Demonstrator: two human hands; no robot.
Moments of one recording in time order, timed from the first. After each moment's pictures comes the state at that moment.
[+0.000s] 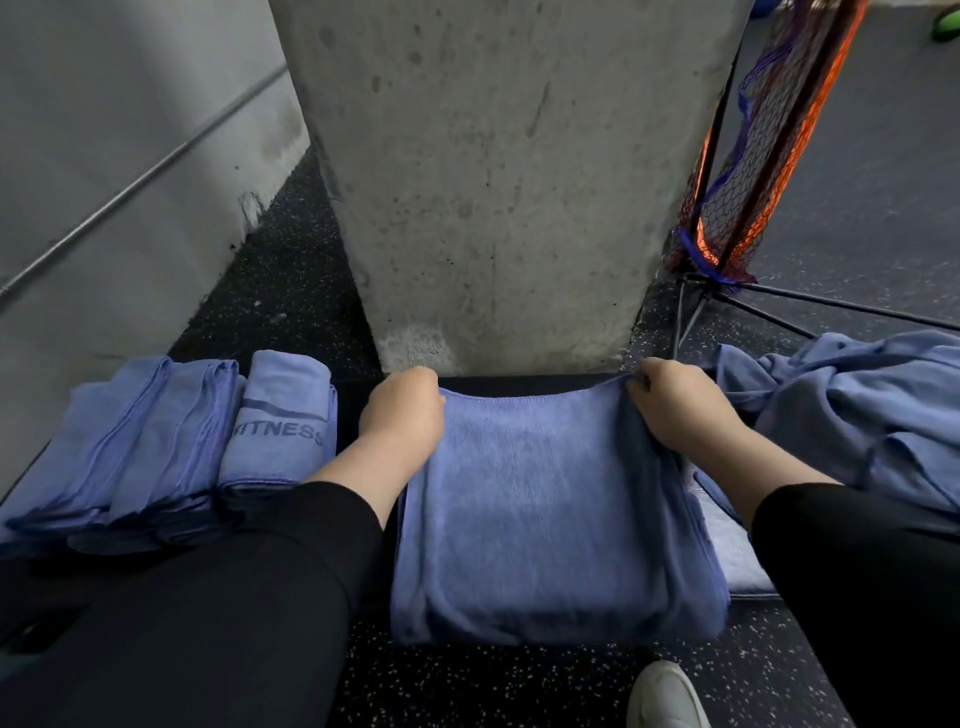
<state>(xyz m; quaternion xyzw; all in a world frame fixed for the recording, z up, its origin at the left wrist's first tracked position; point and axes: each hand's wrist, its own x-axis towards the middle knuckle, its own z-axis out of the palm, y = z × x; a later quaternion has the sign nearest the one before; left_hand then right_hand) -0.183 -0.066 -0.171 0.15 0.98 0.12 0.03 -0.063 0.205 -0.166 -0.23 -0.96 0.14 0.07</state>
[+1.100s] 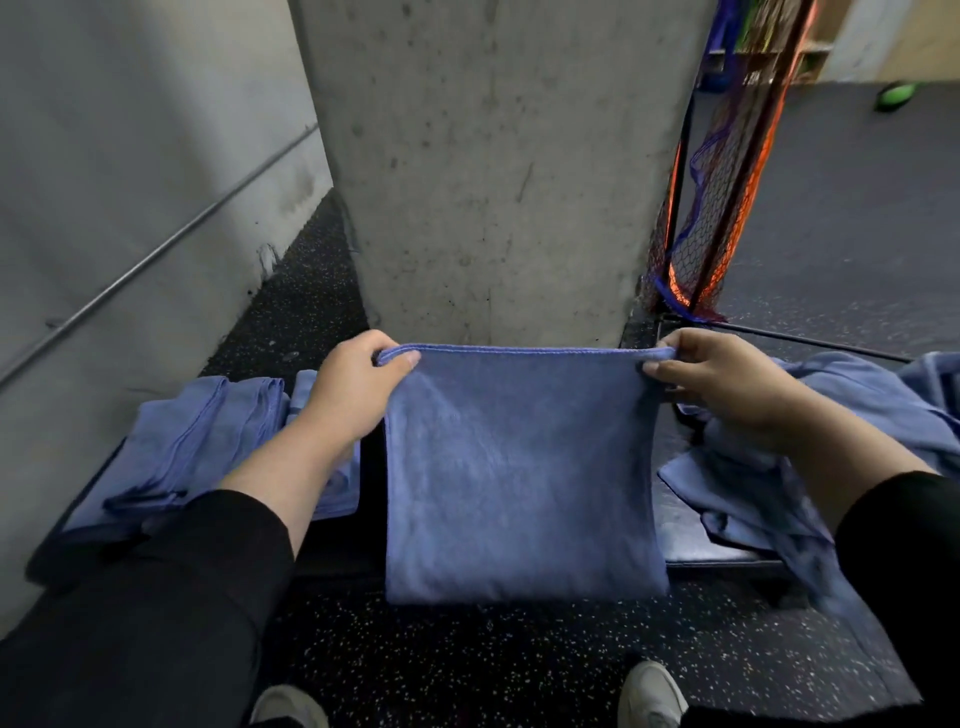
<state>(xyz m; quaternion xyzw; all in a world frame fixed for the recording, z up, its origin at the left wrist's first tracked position) -0.141 -0.129 -0.070 0.19 0.87 0.46 -0.04 0.017 0.195 -0.046 -0.15 -0.82 0.55 0.08</state>
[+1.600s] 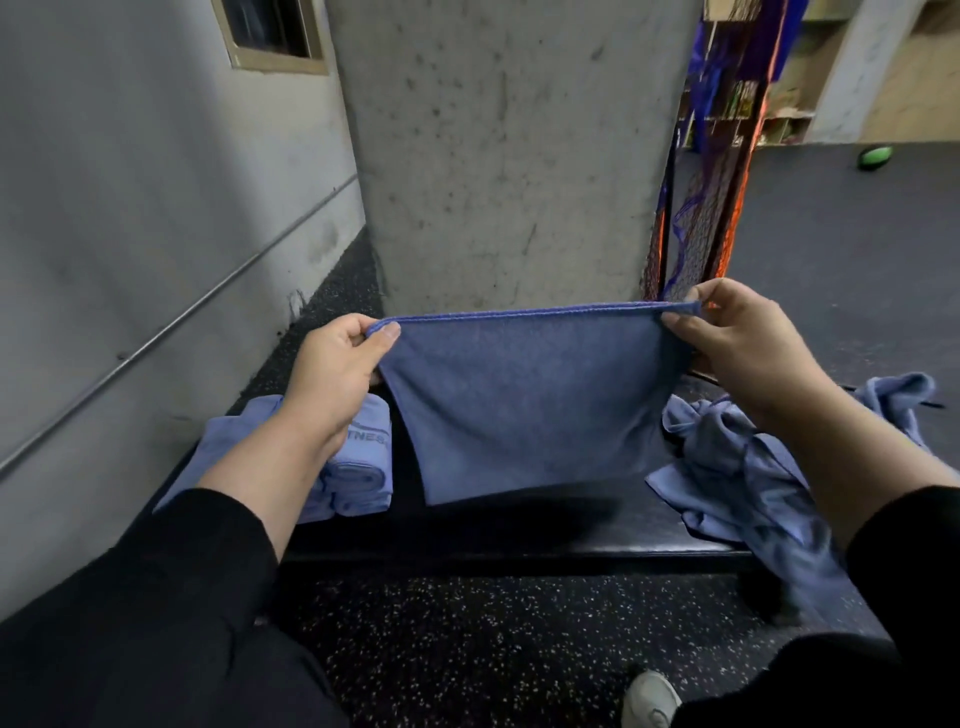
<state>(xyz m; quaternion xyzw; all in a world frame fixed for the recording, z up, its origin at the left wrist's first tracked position) -0.081 -0.183 0.010 0.17 0.72 0.67 -0.01 0.074 0.150 0.037 -0.10 -0.78 0.55 0.29</state>
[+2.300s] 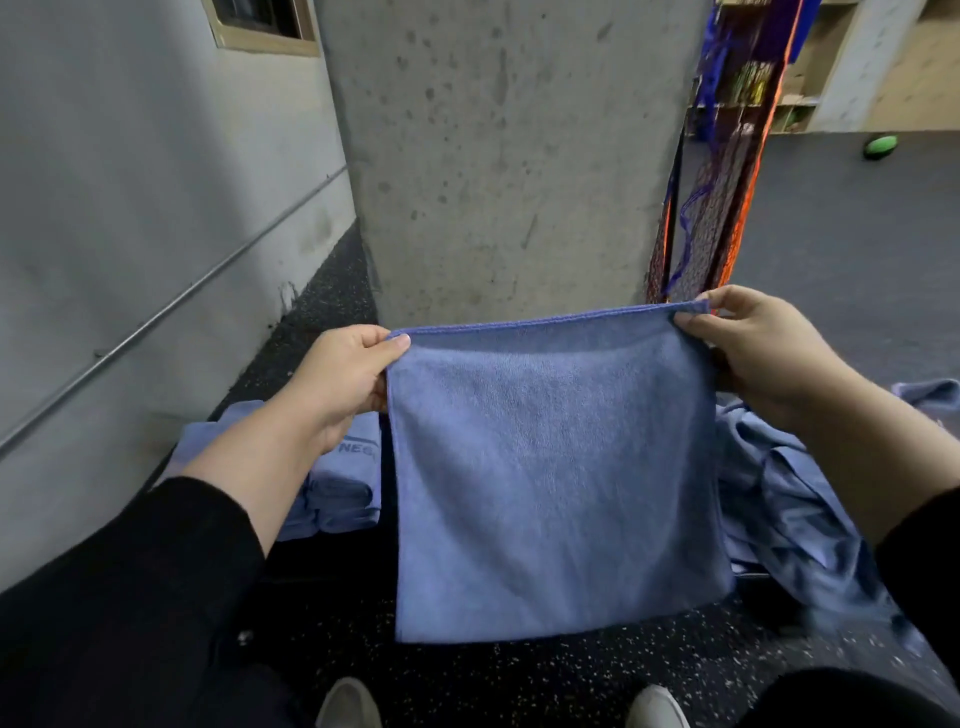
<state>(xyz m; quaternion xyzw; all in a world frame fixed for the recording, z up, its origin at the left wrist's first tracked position) -0.108 -0.162 0.009 0.14 0.76 0.62 0.11 0.048 0.172 0.036 -0.17 -0.77 0.57 0.22</state>
